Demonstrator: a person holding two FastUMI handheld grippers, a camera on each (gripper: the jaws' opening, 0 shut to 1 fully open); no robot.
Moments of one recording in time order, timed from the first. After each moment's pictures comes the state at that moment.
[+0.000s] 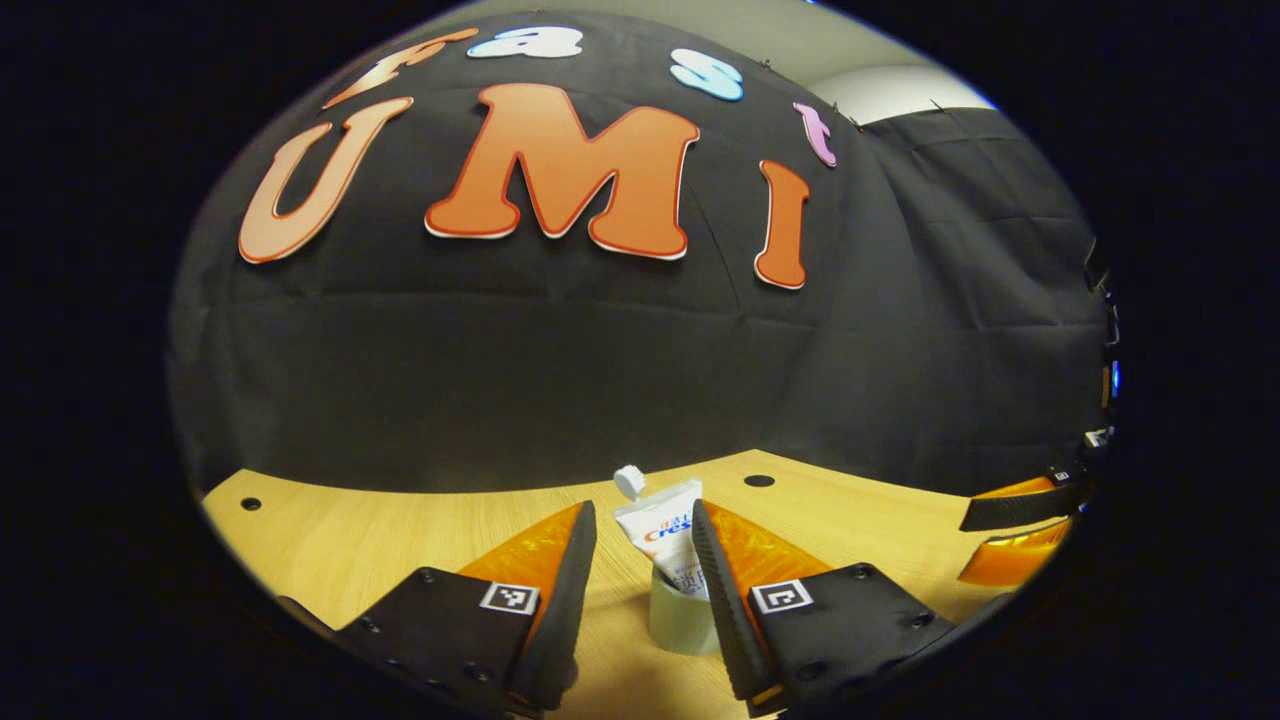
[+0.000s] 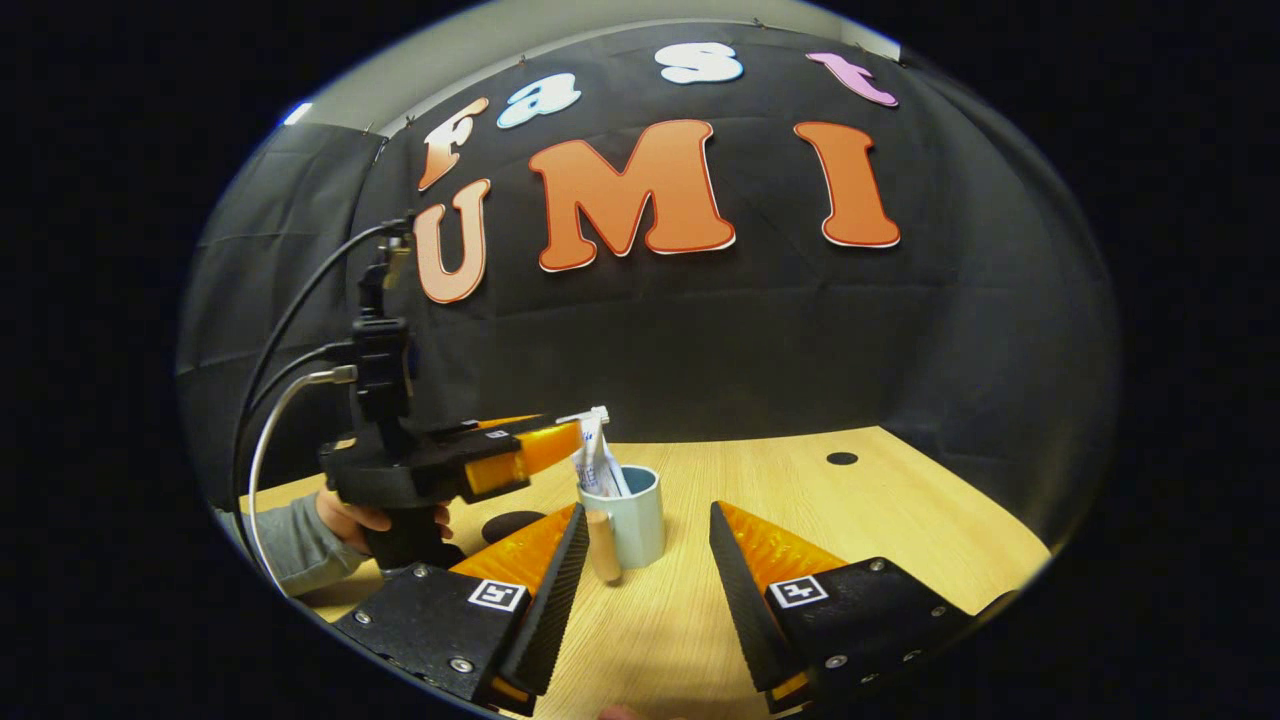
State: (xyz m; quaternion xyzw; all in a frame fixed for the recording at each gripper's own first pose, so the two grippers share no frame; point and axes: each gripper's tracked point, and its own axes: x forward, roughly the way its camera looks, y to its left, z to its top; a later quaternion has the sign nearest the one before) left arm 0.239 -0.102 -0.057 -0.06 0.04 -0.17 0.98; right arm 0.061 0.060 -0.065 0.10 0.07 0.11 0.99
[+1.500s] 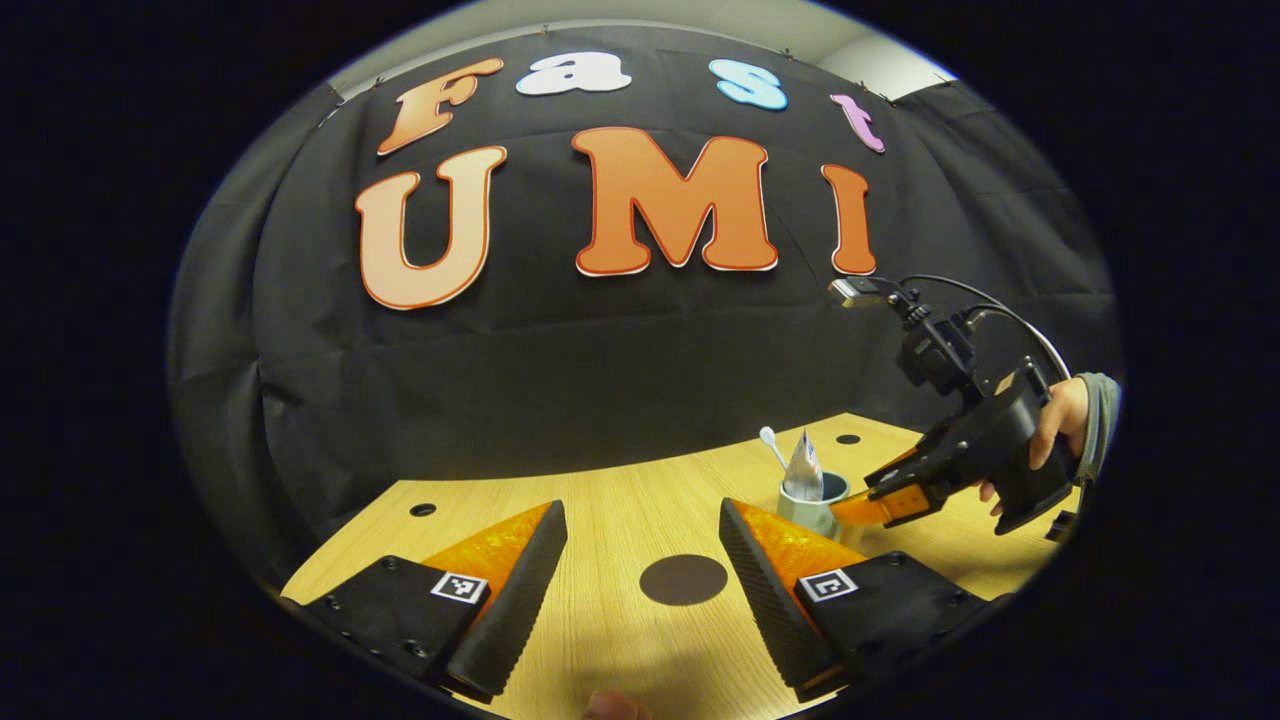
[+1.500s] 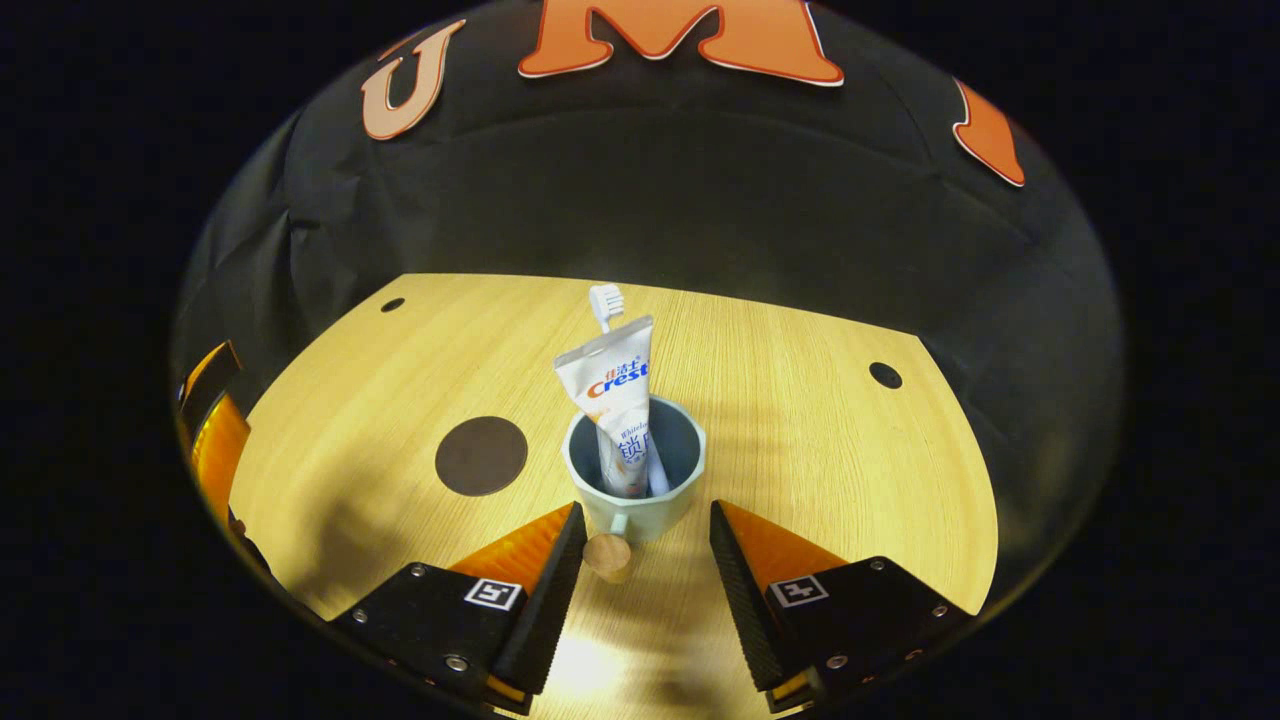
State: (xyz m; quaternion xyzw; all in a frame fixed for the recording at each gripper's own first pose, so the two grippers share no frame) left arm 0.117 0.031 -0.031 -0.01 0.10 -0.04 0.99; right arm 0.142 0.116 -0.130 -0.01 0.39 0.11 0.91
